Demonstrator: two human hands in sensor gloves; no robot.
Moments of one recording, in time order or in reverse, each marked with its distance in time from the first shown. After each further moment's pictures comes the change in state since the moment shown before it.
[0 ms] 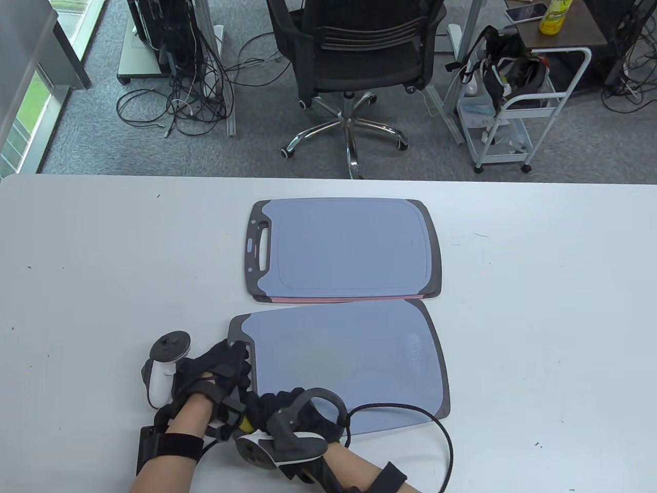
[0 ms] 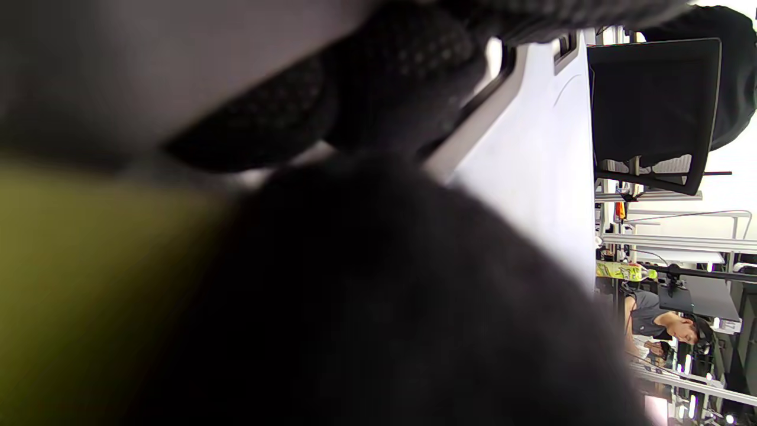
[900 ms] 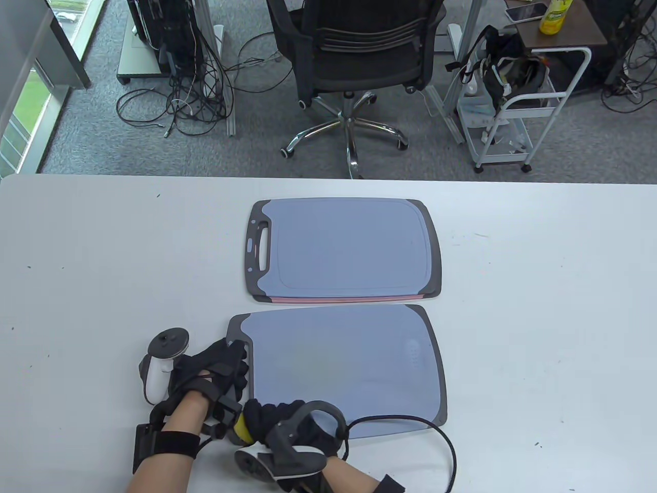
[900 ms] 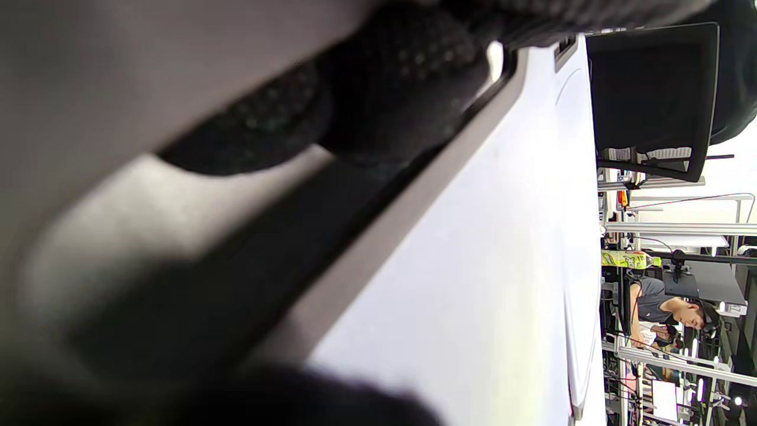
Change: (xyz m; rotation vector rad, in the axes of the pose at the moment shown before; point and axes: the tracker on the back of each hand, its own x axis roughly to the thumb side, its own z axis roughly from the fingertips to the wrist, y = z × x) left_hand 0.004 0.006 -0.003 -0.012 -0.003 -0.038; right_hand 0.024 0.003 0.006 -0.059 0.019 0.022
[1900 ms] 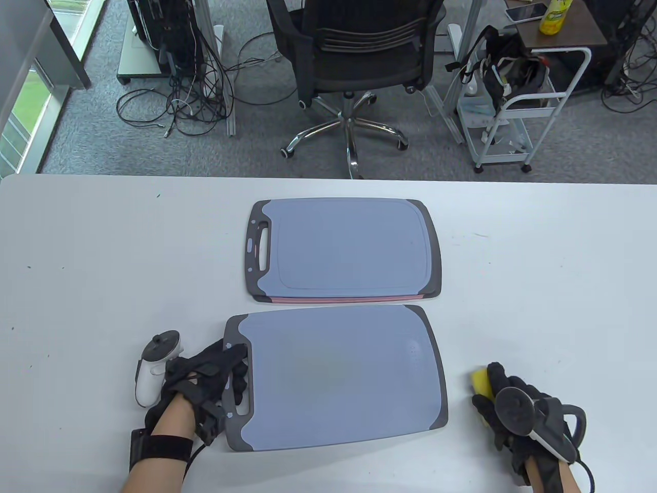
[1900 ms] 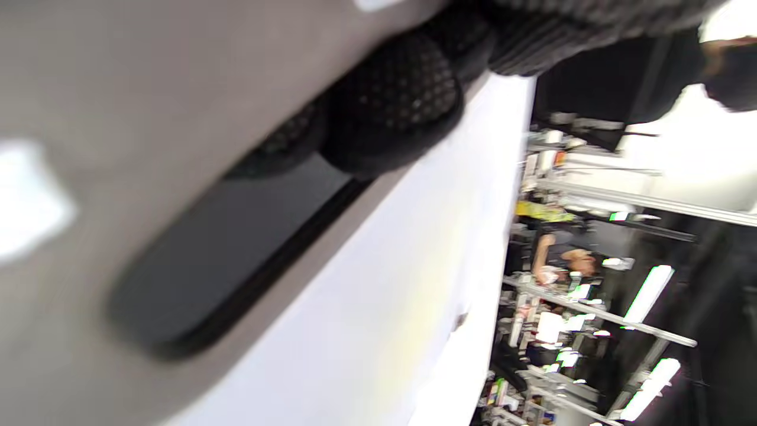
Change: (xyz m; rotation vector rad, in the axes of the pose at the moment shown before) left_hand 0.012 0.004 0.018 -0.147 -0.189 0.155; right_hand -0.303 0.063 0.257 0.054 0.829 -0.224
